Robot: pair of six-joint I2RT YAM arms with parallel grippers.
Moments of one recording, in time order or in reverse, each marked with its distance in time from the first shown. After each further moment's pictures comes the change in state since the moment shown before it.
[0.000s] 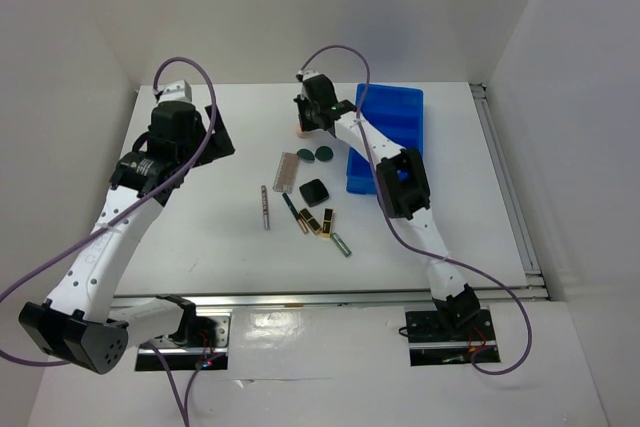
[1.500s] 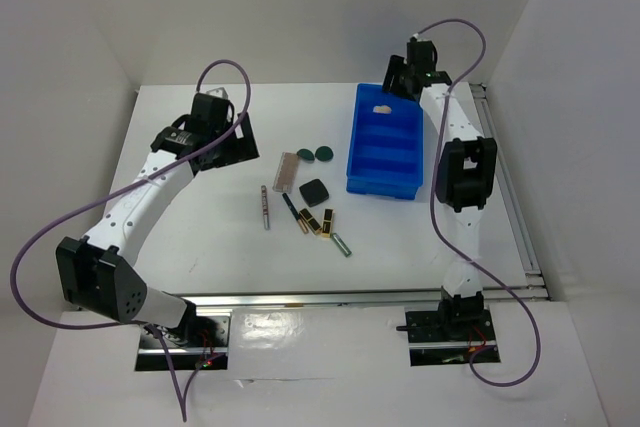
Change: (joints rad) left arm -0.029 0.266 0.056 -0.039 0.142 -0.032; right arm -0.419 -0.287 -0.209 -0.071 0.006 0.160
